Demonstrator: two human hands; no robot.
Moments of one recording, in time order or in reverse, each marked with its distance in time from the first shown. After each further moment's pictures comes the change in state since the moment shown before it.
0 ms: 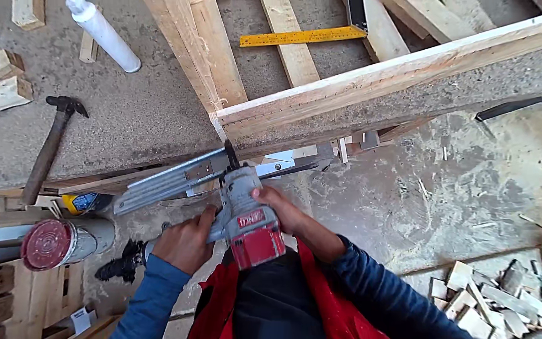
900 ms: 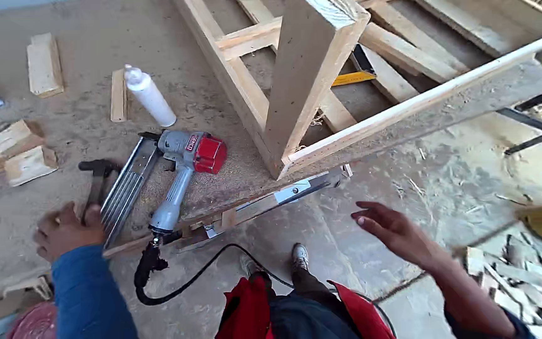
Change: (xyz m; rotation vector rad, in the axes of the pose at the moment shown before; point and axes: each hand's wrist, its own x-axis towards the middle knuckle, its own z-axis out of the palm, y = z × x) left_hand 0.074 -0.432 -0.013 -0.214 0.367 -0.602; right_hand -0.033 -0.021 0.009 -0.795 0.710 -0.060
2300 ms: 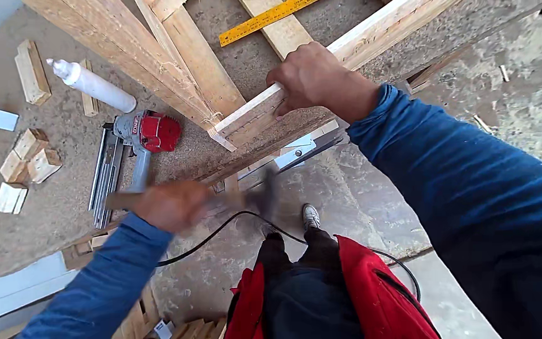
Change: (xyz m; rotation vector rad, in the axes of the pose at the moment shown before) left_hand -0.147 0.309 -0.014 0.236 -0.276 1.276; right_hand 0.226 -0.081 -0.065 -1.010 -0.062 -0.690
